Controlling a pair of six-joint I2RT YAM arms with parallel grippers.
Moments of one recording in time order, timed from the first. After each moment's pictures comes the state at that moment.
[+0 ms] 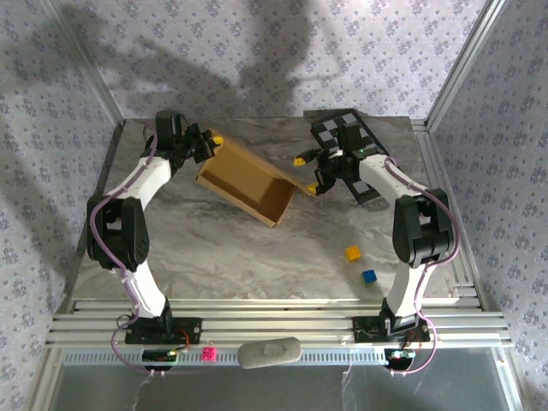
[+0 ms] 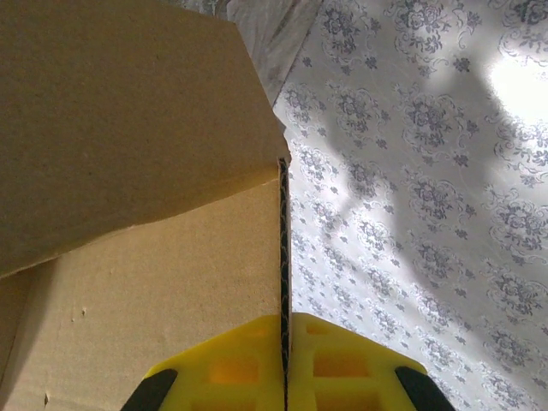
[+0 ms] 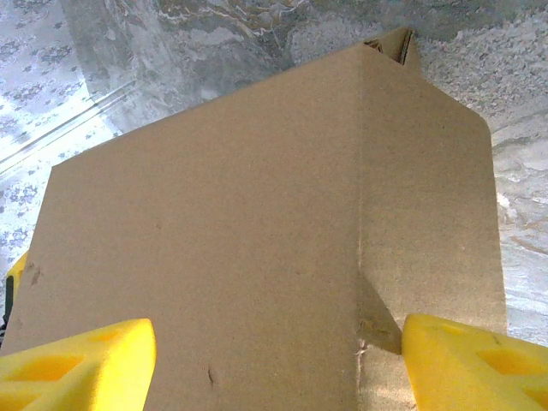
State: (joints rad) left arm -0.12 1.80 1.38 -0.08 0.54 -2.09; right arm 0.27 1.85 1.42 -0.51 -0.74 1.30
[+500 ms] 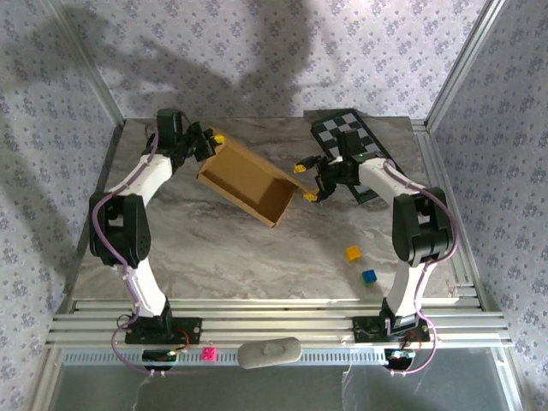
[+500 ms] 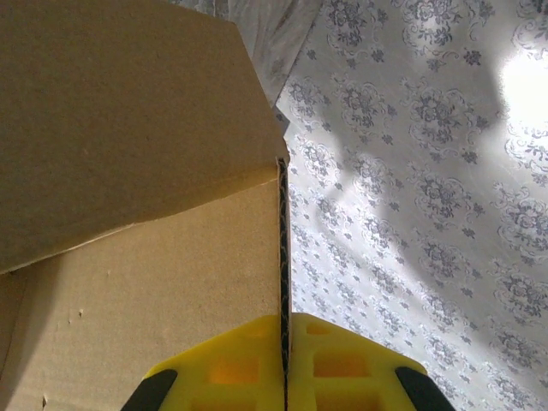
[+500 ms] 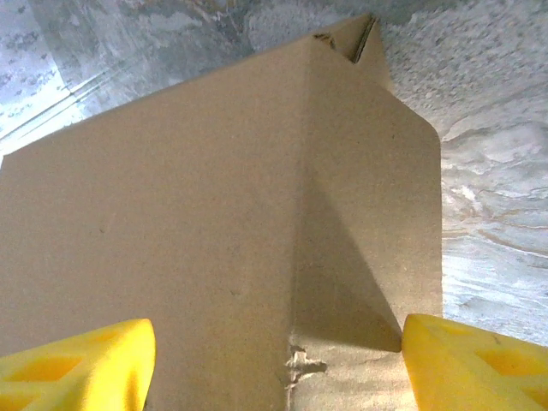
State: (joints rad) left arm -0.12 1.84 1.41 -0.09 0.57 -2.08; right arm 0.27 1.86 1.37 -0.49 -0.78 1.28
